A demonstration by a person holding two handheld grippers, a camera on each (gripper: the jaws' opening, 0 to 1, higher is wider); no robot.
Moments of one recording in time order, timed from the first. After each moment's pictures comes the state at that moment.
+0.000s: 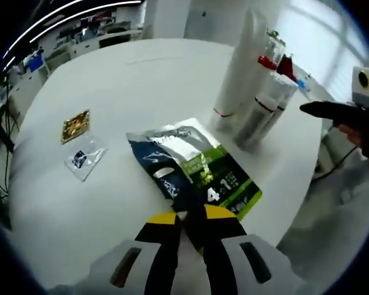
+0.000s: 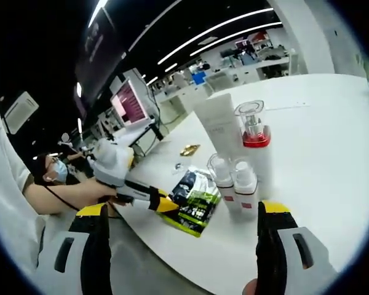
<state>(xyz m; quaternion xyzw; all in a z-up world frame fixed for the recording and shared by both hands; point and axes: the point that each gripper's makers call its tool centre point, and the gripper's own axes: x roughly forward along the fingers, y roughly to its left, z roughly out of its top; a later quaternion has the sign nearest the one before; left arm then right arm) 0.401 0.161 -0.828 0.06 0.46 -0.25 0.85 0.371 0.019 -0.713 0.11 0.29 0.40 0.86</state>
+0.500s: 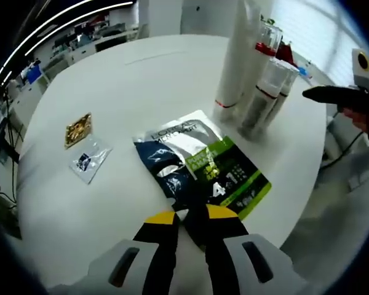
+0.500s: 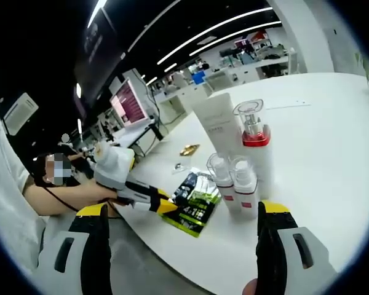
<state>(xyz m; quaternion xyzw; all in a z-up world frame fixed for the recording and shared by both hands) 0.400 0.166 -0.829 0.10 0.46 -0.24 0.85 0.370 0.019 -0.713 0.12 0.29 0.40 0.86</state>
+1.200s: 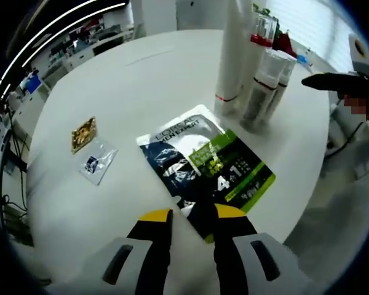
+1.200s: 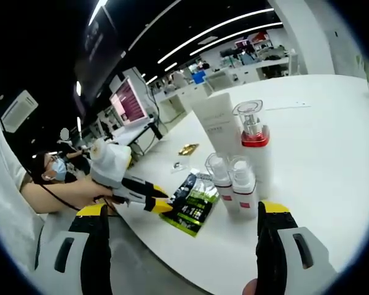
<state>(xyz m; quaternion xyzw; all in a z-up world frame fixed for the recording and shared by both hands) 0.398 0.175 -0.827 0.13 0.46 -0.23 0.85 0.371 0.019 -0.714 0.11 0.29 0.40 0.86</state>
